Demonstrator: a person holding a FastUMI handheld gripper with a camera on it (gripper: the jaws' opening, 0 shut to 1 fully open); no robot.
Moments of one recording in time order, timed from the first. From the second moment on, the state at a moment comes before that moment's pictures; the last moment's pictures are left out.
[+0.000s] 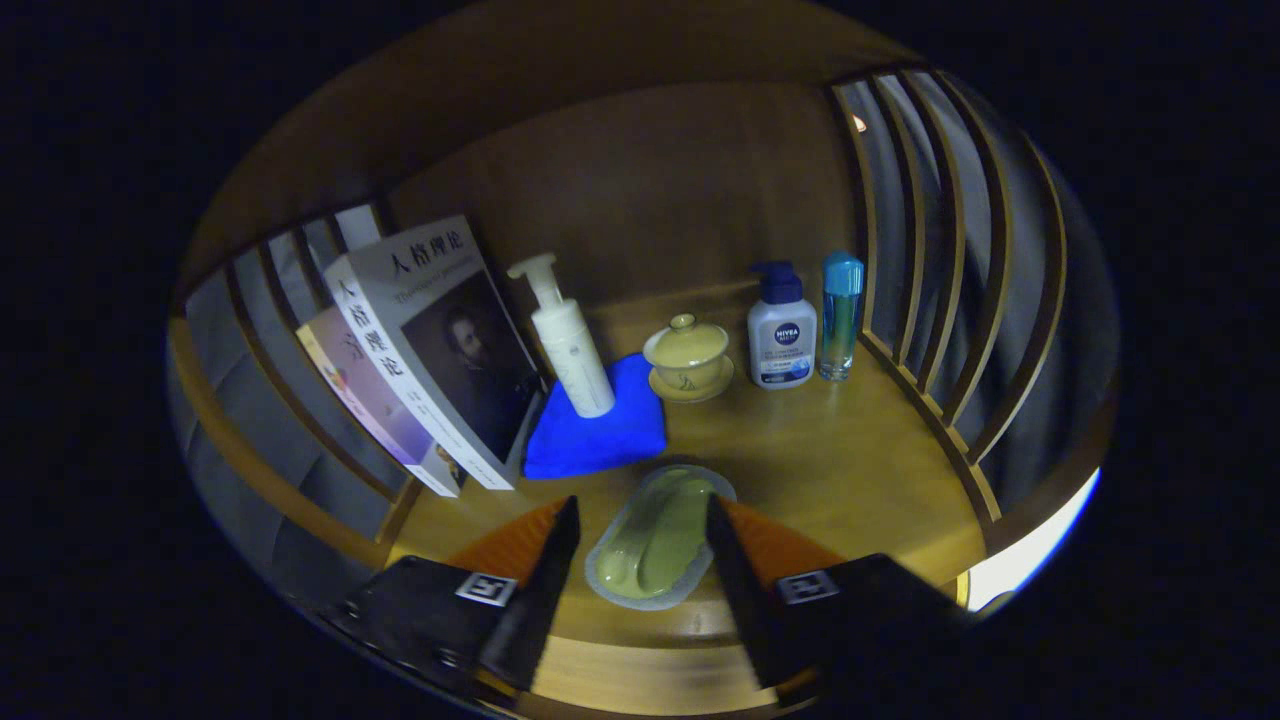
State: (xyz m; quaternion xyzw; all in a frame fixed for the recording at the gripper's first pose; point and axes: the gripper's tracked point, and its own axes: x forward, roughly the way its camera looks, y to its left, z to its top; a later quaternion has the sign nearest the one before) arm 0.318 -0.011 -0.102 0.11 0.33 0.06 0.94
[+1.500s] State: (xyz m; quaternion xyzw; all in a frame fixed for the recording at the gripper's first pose) arm 0.034 0.008 -0.143 0.06 0.08 0.02 0.99
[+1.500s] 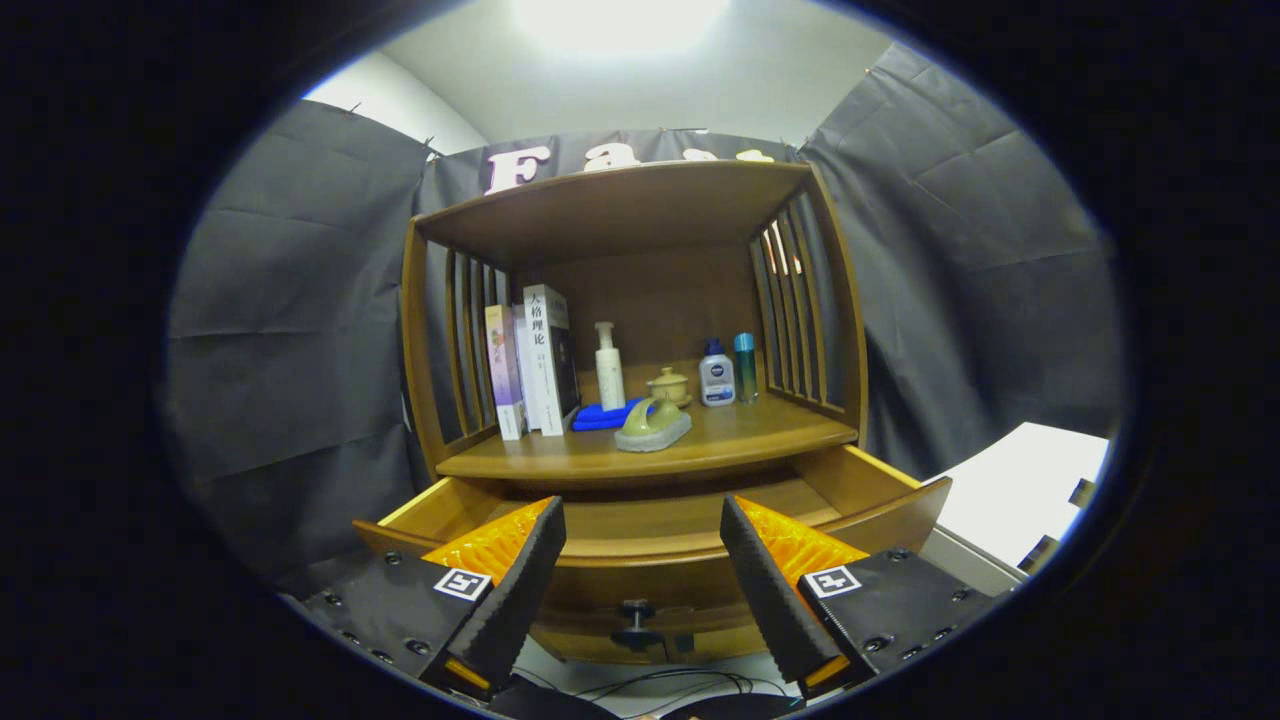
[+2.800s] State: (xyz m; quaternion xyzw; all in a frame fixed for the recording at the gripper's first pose) arm 0.083 0.039 -0.236 0.00 0.17 -0.01 0.99
